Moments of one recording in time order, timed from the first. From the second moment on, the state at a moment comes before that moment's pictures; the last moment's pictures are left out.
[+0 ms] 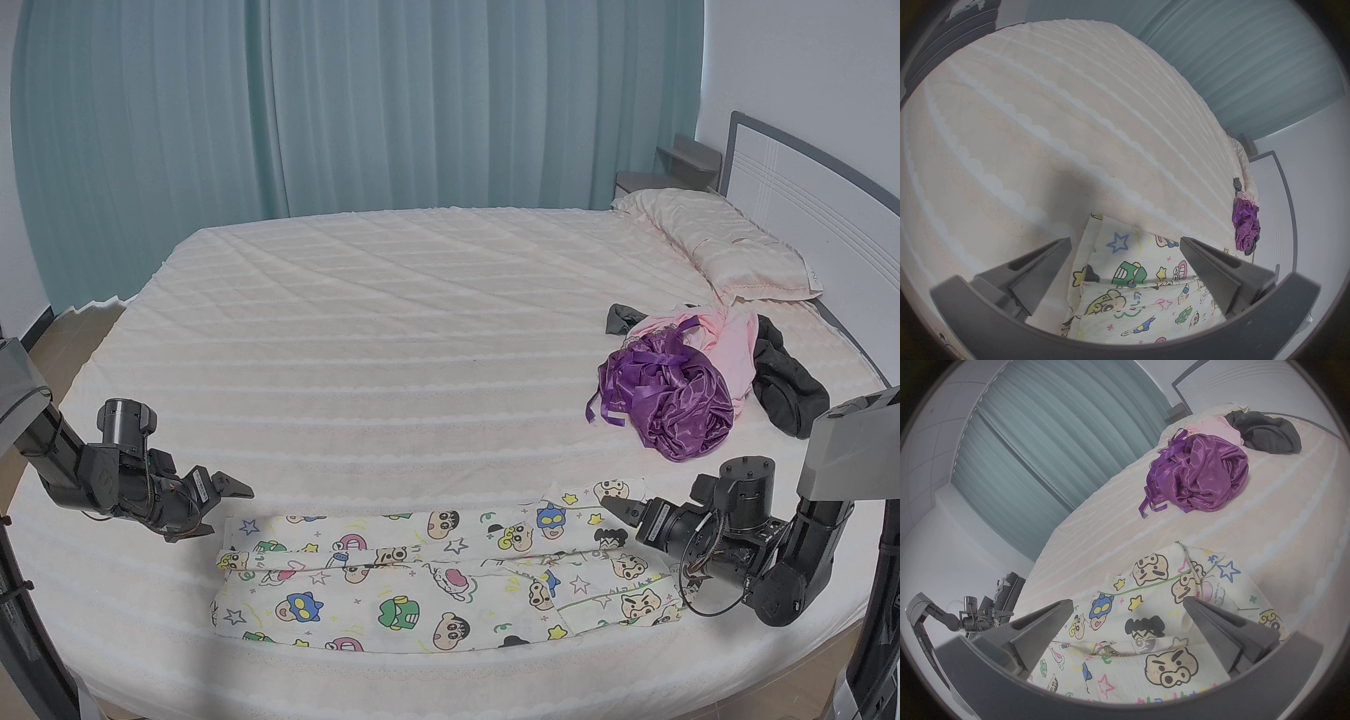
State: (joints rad) left arm 0.16 2.06 -0.79 -0.33 -0.42 -0.50; right arm 0.35 2.19 -0.34 -1.40 0.04 0.66
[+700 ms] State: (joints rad) left arm 0.12 2.13 -0.81 -0.34 -0.38 -0.46; right arm 0.35 2.19 -0.35 -1.40 0.04 0.66
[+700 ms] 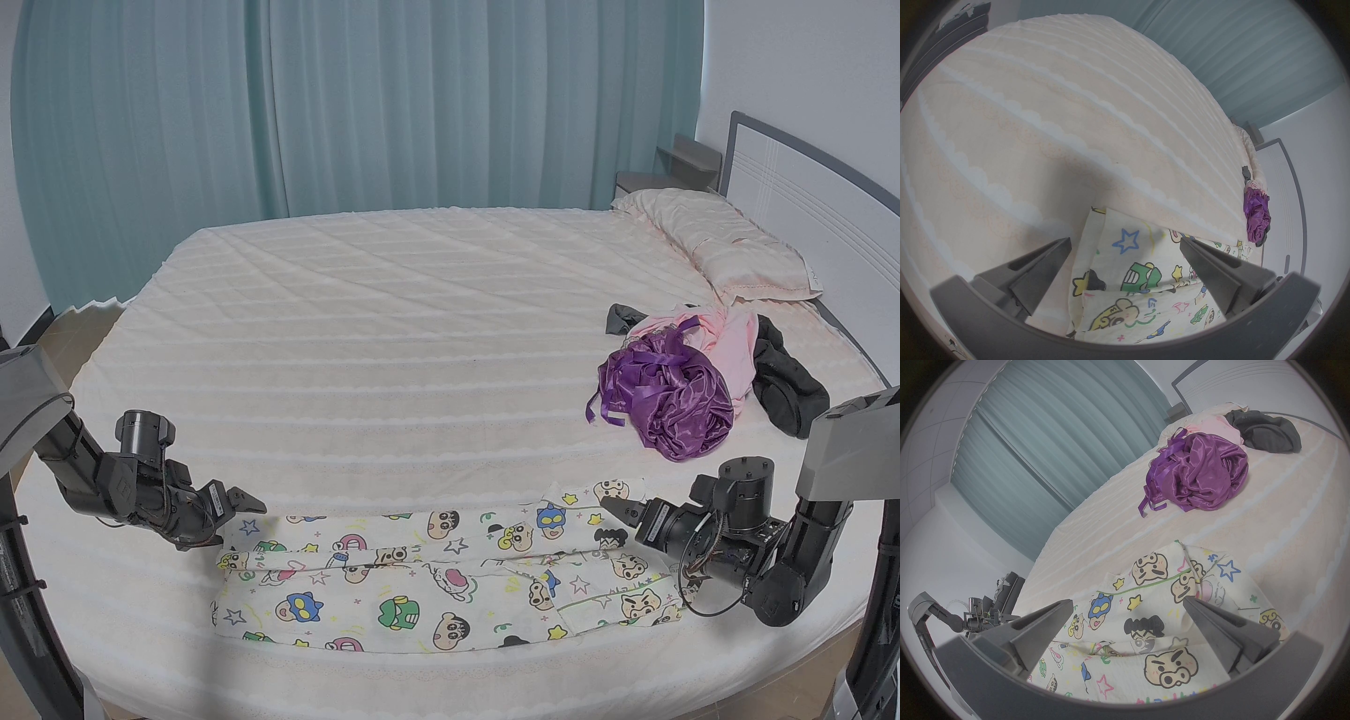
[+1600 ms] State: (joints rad) left arm 0.13 2.09 -0.85 -0.33 -0.37 -0.55; right arm 0.35 2.20 -0.35 -1.40 0.04 0.66
